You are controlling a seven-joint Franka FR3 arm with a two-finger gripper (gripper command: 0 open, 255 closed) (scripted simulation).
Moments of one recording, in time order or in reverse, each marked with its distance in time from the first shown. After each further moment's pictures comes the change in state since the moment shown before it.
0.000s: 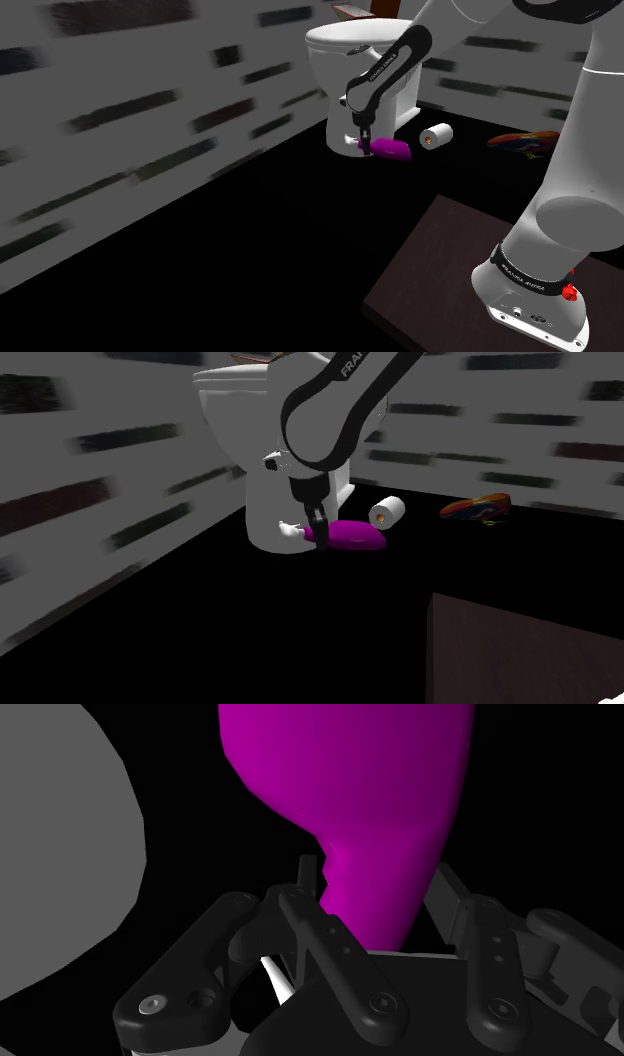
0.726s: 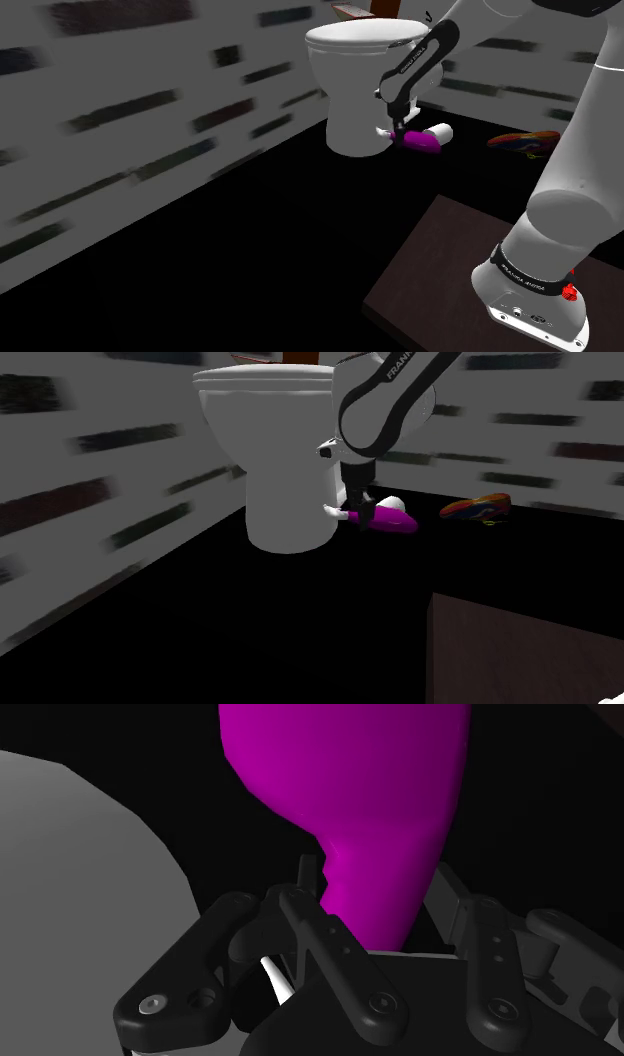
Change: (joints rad) arm -0.144 -0.050 -0.103 -0.077 -0.010 0.067 -0.231
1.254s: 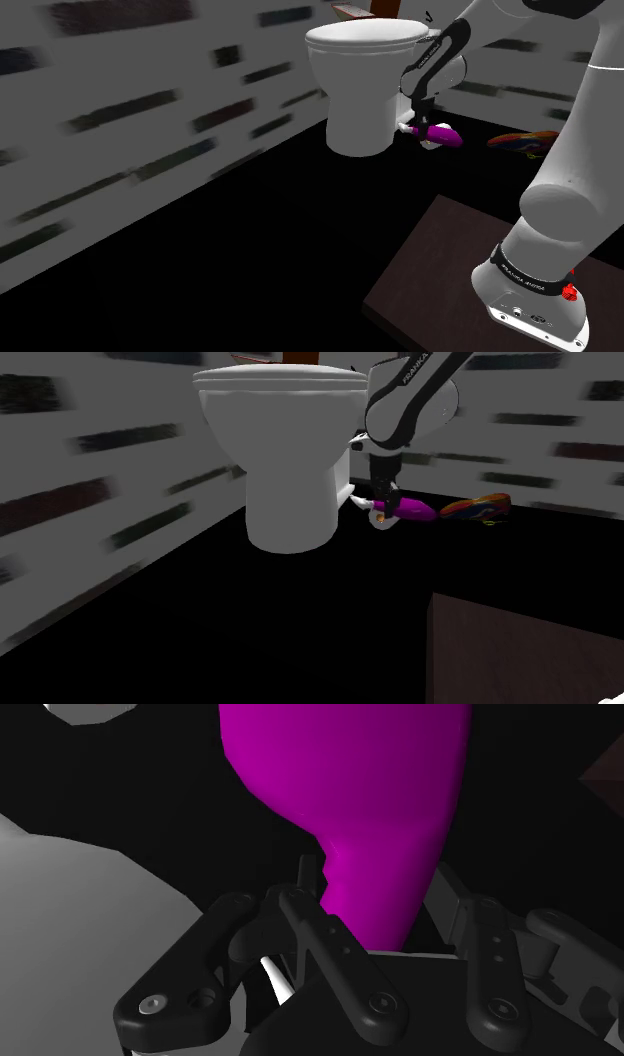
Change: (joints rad) arm -0.121 0.039 -0.070 0.037 0.034 0.035 -0.210
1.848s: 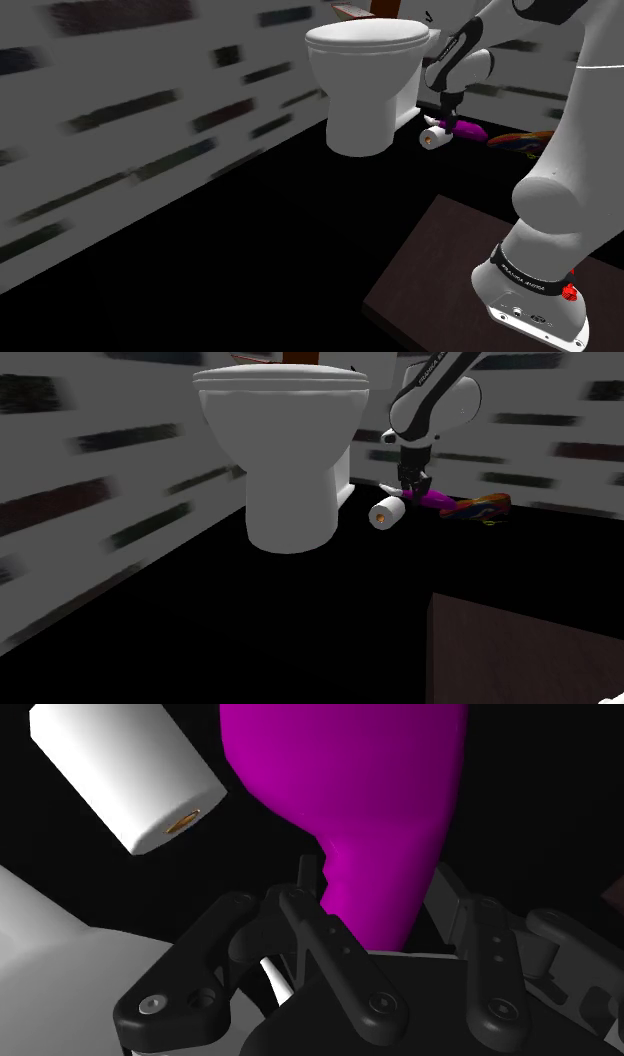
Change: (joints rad) arm -0.163 0.084 -0.053 0.109 0.081 0.006 -0.267
